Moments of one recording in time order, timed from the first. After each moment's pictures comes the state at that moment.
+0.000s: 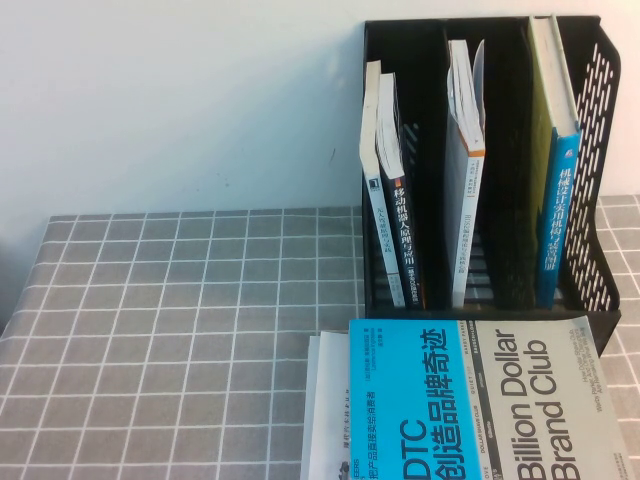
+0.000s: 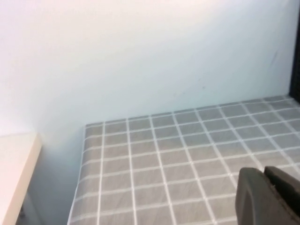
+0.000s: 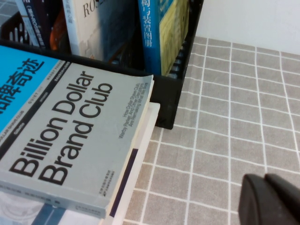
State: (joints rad) right arm 0.27 0.15 -0.30 -0.16 0.69 0.05; left arm -0.09 0.19 -0.08 -0.23 0.08 0.27
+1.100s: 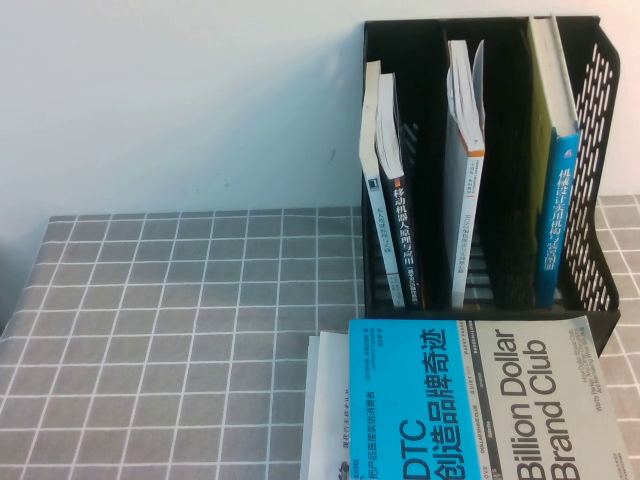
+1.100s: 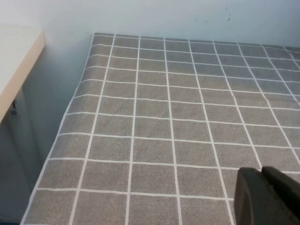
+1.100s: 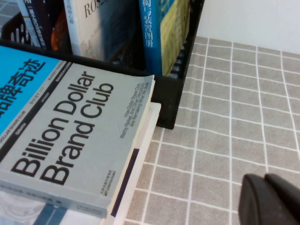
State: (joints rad) right arm 0.27 0.15 -0.30 -0.16 0.69 0.05; left arm 0.00 -0.01 0.02 -0.10 0.35 -0.04
